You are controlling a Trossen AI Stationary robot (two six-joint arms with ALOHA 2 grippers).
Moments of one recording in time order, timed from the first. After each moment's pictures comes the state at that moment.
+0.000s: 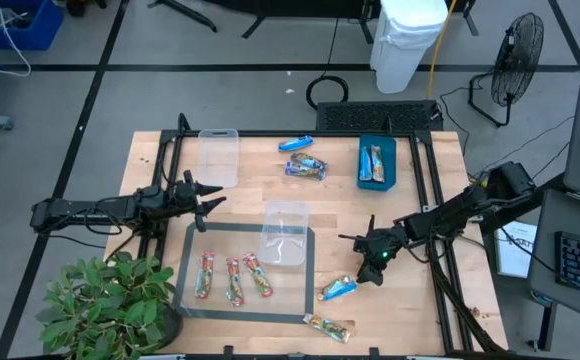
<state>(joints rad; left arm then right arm) 0.06 0.23 0.03 0.11 -0.26 -0.03 0.31 1.41 0.31 0.32 -0.37 0.97</state>
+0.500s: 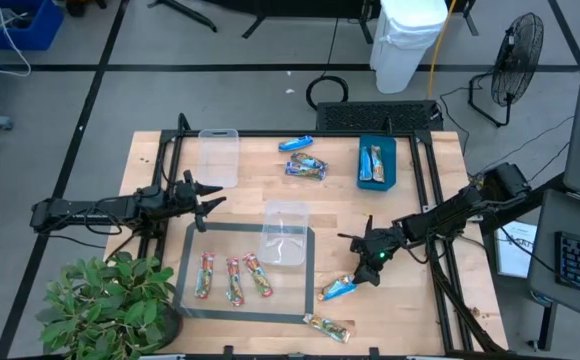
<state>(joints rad) 0.06 0.23 0.03 0.11 -0.26 -0.03 0.31 1.46 0.31 0.42 -0.37 0.98</state>
